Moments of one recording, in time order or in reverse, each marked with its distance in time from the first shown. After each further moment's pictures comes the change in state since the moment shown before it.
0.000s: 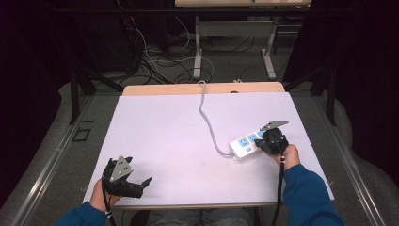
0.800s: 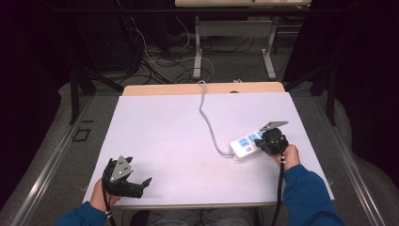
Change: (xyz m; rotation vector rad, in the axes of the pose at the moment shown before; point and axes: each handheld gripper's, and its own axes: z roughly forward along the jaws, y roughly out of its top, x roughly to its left) left arm 0.000 0.000 0.001 -0.002 -0.005 -0.002; right arm -0.001 0.001 0.000 -0.003 -0.003 -0.043
